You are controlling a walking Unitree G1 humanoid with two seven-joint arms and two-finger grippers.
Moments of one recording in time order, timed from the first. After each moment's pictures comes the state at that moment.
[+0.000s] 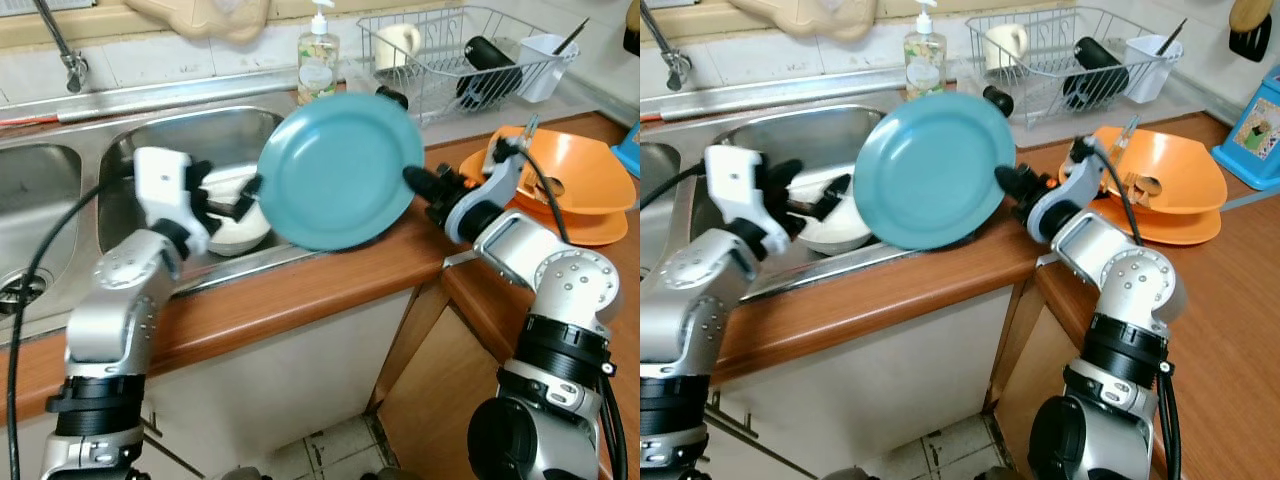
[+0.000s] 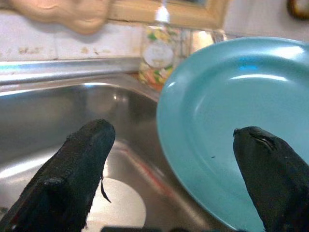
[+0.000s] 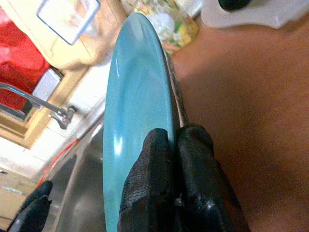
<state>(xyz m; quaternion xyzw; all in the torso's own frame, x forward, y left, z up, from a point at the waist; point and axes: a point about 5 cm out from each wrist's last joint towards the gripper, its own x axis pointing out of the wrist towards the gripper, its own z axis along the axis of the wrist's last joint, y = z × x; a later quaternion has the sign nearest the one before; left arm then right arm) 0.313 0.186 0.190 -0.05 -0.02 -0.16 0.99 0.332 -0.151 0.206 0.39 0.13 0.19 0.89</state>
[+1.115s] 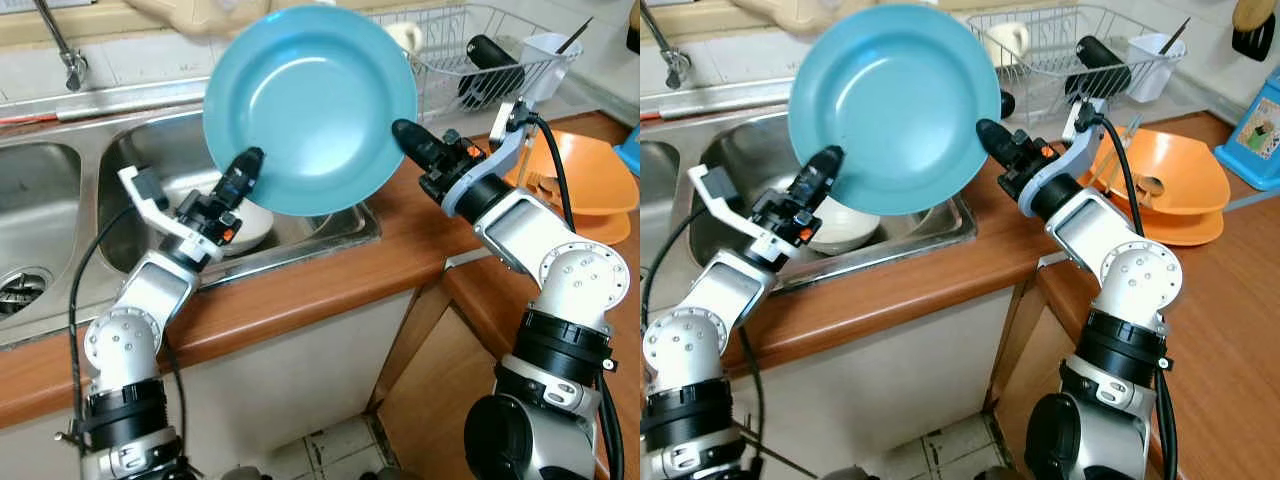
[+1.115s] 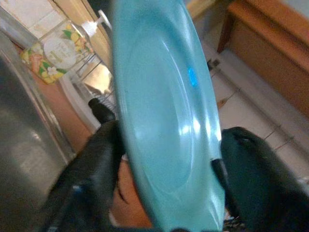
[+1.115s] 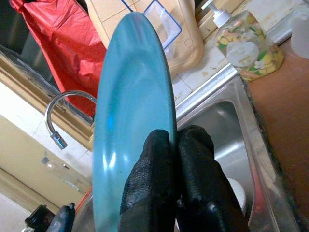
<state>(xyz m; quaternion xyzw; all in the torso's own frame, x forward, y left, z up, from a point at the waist) 0.298 0.165 0.186 -0.46 -0.06 -0.30 0.83 0.324 -0.134 0.240 0.41 0.05 0.30 0.86</state>
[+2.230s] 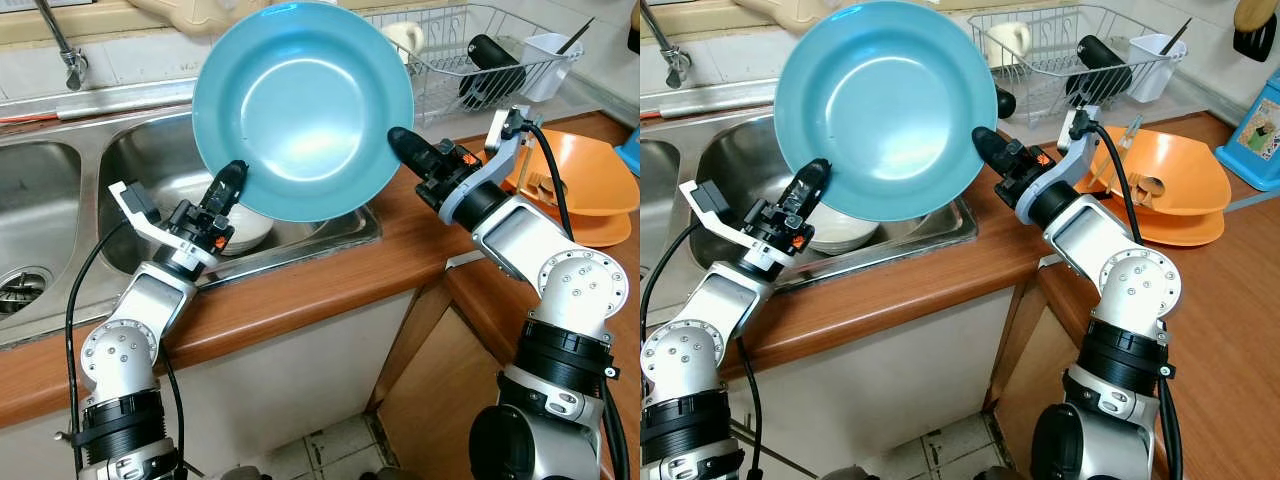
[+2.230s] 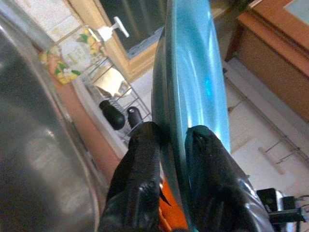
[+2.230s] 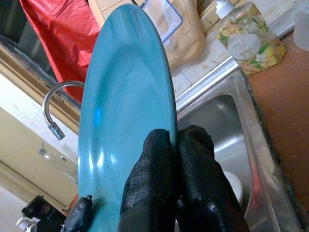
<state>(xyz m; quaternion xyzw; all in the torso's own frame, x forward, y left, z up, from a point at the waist) 0.295 0.170 0.176 -0.47 -0.05 -0.28 0.84 0.319 -0.131 0.235 0.39 0.06 0.30 0.87</state>
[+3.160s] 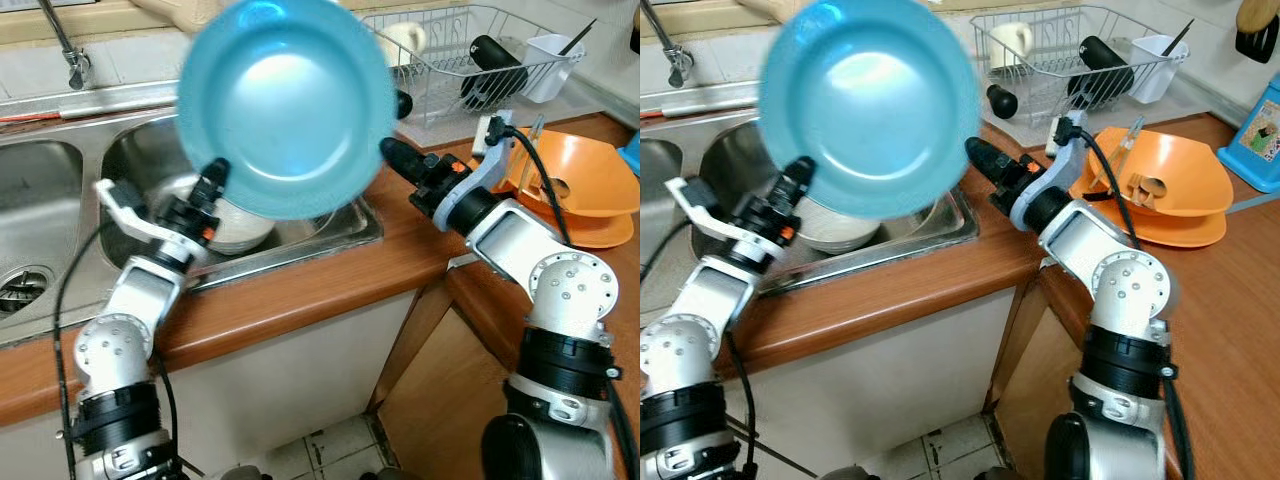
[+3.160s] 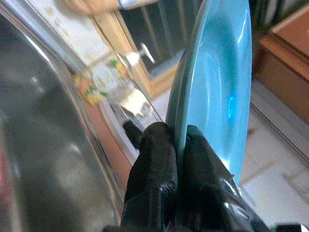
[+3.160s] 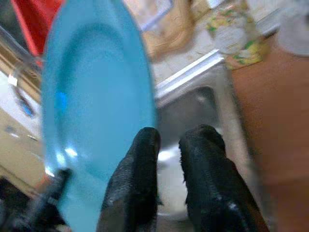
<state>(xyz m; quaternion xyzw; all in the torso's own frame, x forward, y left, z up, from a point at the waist) 0.302 0.193 0.178 -0.48 -0.07 -0.21 0.85 0.319 -0.131 0.226 0.32 0.08 0.28 0.90</state>
